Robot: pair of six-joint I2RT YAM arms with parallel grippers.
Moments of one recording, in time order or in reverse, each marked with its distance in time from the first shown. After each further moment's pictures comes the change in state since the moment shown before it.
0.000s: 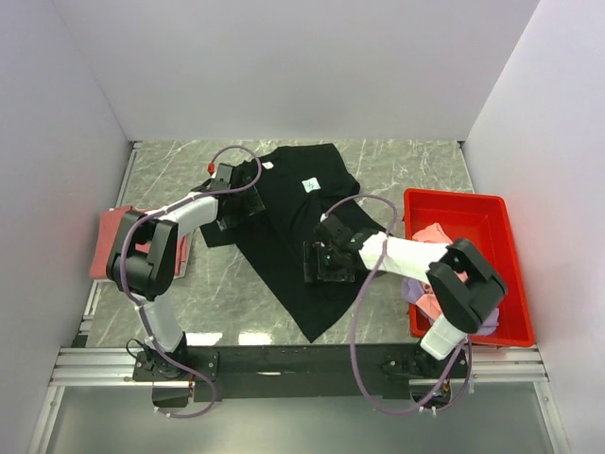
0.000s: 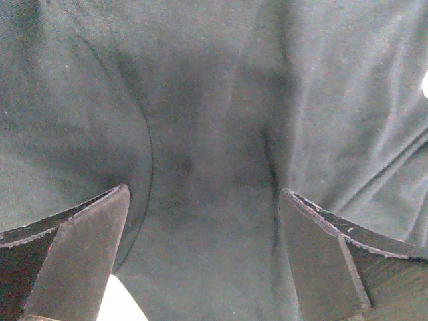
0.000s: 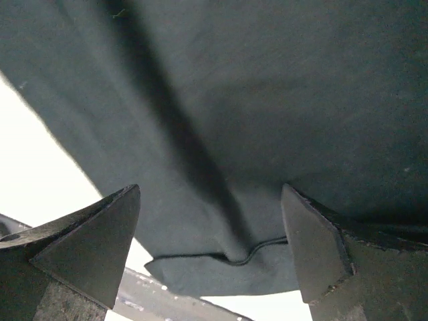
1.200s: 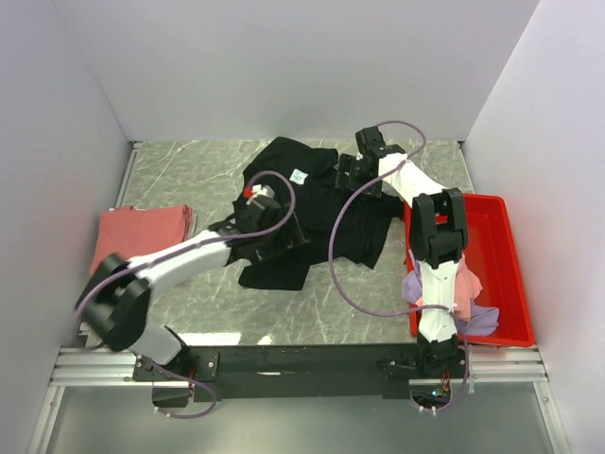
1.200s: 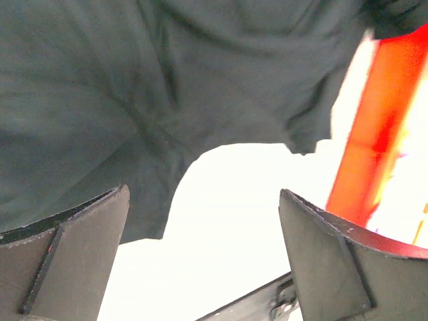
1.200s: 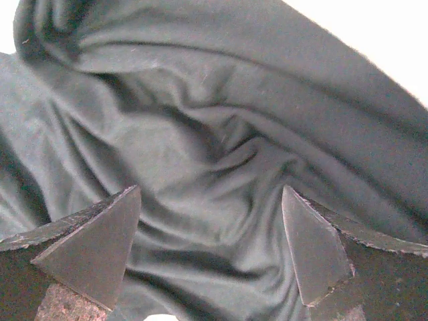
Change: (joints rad) left arm -0.394 -0.292 -0.226 0.074 0.072 -0.260; right arm -0.509 0.571 0.891 -0.277 0.013 -0.268
